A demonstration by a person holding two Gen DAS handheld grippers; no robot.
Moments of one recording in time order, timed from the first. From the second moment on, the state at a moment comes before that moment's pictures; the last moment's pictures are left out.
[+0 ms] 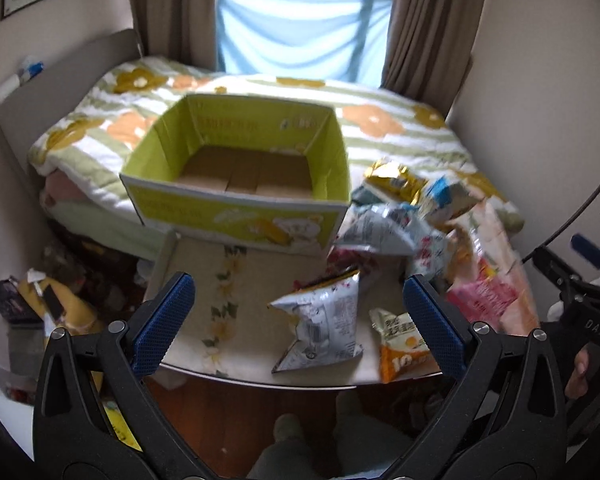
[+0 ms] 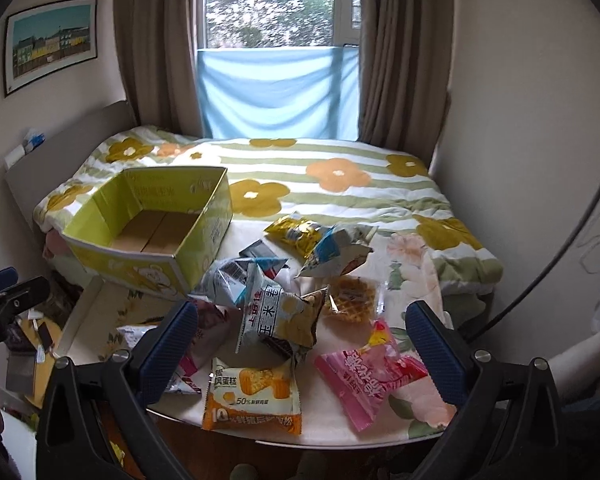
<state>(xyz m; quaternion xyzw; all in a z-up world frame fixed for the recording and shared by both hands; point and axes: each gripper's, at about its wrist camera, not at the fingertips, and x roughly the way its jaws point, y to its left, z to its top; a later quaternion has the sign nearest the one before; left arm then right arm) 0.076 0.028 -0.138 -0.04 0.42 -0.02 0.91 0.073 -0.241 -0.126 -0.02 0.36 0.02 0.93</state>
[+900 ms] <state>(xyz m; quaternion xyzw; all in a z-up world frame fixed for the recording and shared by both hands) 0.128 -0.025 -0.305 -0.08 0.55 0.14 0.82 0.174 -0.236 -0.264 -0.27 0.39 0.29 0.83</state>
